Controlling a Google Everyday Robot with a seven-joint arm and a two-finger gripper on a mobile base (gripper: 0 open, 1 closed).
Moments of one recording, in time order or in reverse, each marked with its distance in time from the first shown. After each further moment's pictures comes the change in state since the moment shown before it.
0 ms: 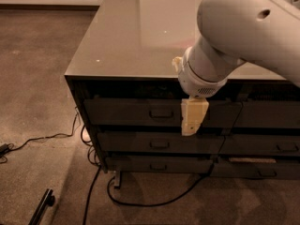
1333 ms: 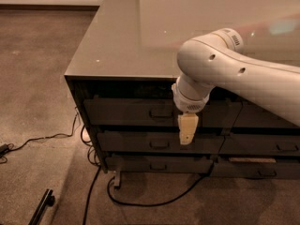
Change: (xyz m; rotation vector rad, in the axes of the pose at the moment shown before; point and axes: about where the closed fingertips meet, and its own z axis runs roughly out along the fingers) arm 0.040 0.002 0.126 -0.133 0.079 0.013
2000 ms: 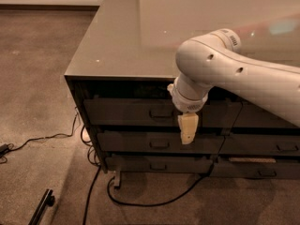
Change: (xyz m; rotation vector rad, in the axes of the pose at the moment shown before) arm -0.005 -0.002 0.004 -0.005 -0.009 -0.094
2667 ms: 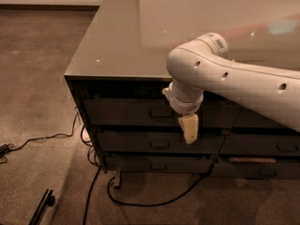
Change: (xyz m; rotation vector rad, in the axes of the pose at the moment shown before) arm 0.006 -0.003 0.018 -0.020 0.069 -0.187
